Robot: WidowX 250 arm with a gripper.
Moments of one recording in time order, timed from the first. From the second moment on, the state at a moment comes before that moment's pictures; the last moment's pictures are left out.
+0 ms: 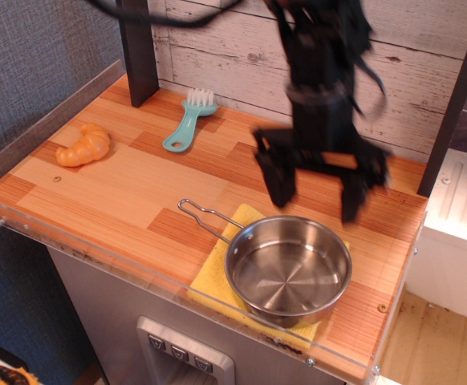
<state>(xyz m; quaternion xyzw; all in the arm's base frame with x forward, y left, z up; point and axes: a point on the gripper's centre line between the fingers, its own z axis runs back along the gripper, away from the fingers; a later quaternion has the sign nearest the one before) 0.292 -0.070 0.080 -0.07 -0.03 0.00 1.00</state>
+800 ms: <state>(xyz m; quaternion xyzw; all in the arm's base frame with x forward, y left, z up) 0.306 0.012 0.096 -0.03 -0.06 -0.02 1.00</state>
